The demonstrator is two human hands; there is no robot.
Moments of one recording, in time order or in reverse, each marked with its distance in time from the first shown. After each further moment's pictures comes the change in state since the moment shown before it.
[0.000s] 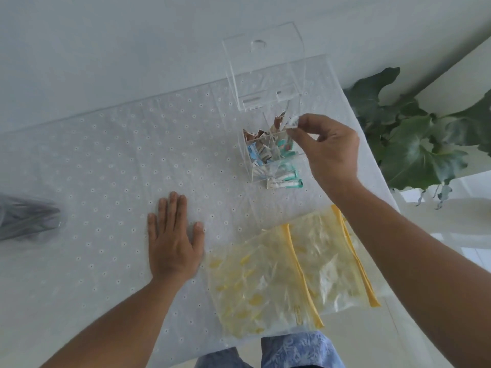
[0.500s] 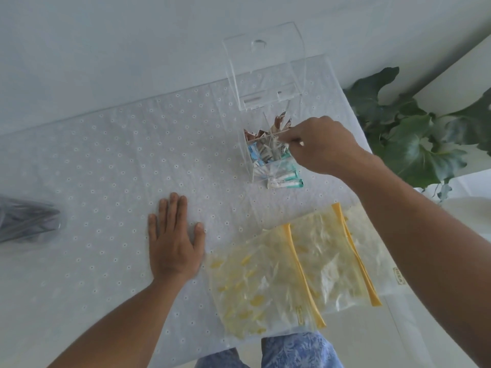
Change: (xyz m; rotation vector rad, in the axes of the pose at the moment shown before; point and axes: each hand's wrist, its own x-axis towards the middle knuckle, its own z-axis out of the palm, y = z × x) left_hand 0.001 -0.001 0.000 -0.007 -0.002 -0.007; right_hand 0.029 -0.025 -0.003 -0.889 -0.551 -0.180
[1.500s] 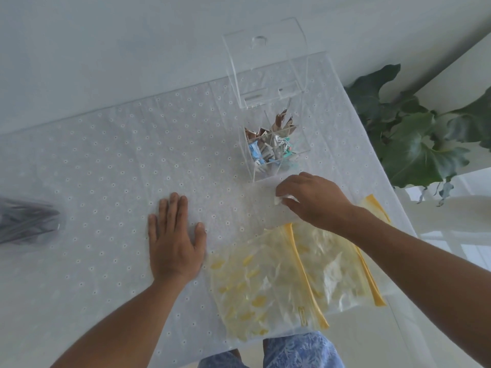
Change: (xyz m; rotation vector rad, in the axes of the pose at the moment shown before) left_hand -0.001 0.001 -0.001 -0.012 0.019 0.009; right_hand -0.056 0.030 0.092 -0.028 -0.034 -0.312
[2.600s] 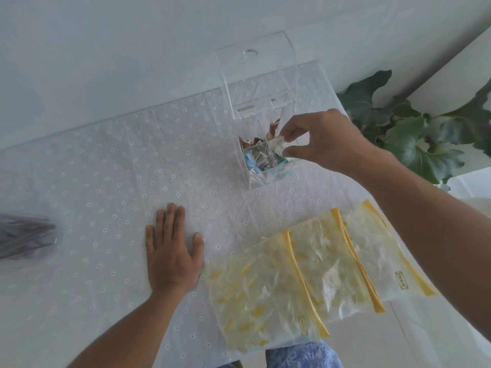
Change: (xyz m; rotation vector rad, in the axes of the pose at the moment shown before) left_hand 0.001 0.001 0.000 -0.020 0.010 -0.002; right_hand 0.055 0.015 -0.108 0.187 0.133 0.181
